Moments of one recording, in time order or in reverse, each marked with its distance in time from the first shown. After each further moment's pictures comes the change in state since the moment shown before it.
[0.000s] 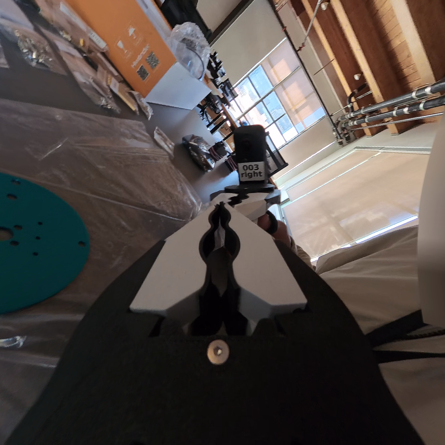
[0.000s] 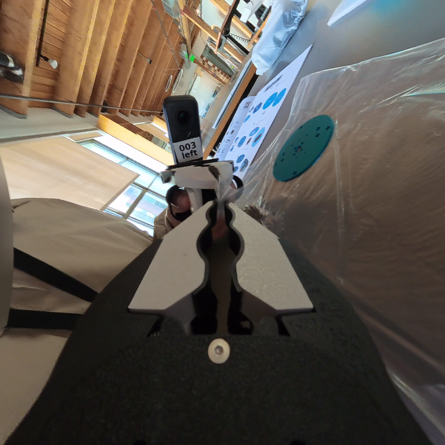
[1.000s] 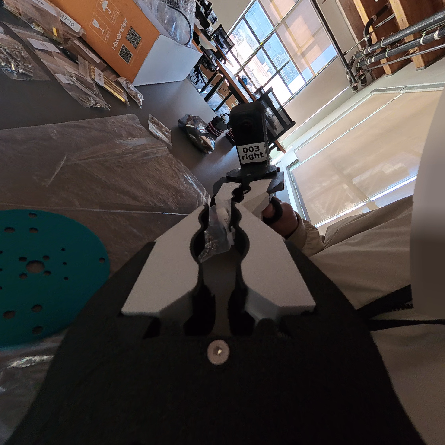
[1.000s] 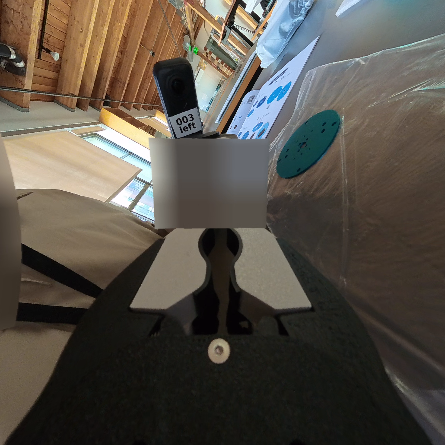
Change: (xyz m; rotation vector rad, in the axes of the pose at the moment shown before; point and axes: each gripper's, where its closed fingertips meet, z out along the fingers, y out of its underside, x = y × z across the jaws) left arm -0.001 -0.002 -0.002 -0.160 0.013 0.112; right arm -0.002 0.003 0.001 -0.023 -0.014 -0.001
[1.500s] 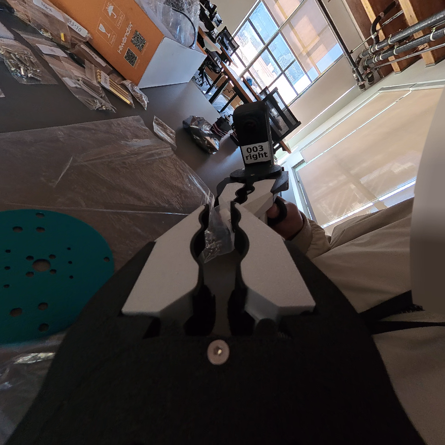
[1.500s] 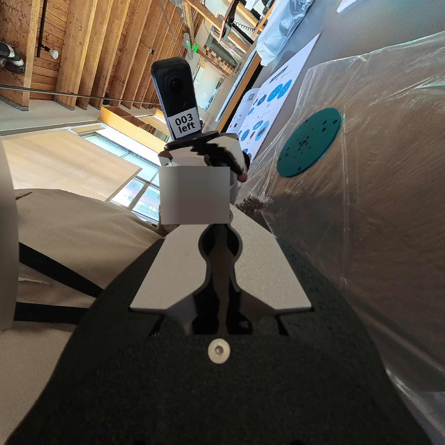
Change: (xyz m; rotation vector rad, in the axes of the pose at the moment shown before) left arm -0.002 0.001 0.000 0.006 -0.021 0.017; right arm 0.000 0.001 0.001 -0.006 0.000 0.002
